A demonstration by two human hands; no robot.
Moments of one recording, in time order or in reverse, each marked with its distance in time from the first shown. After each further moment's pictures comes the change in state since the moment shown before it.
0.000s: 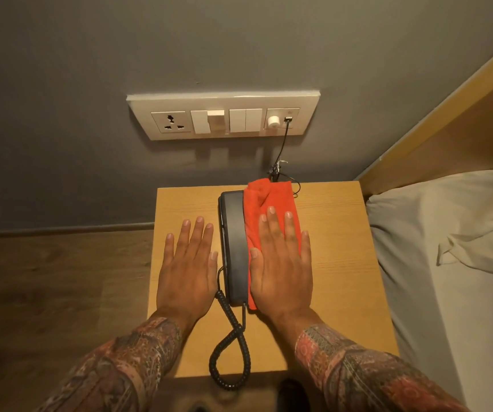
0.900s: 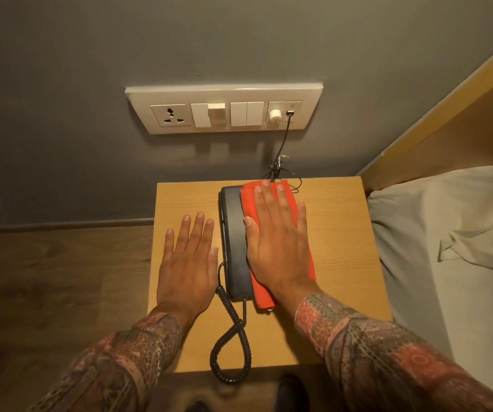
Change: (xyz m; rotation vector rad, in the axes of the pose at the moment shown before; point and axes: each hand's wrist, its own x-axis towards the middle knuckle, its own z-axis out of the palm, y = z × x) left_hand -0.001 -0.002 0.003 -0.016 0.015 0.002; right_hand 0.043 -0.012 -0.022 0.030 -0.058 -0.001
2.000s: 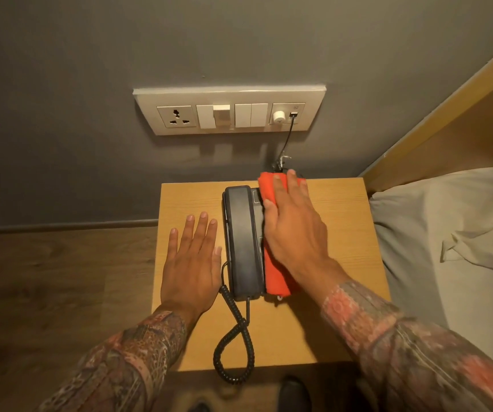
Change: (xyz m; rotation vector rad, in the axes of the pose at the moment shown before) left_hand 0.001 0.001 -0.001 -0.006 0.012 0.000; right_hand 0.023 0.010 -0.033 0.166 -0.083 0.130
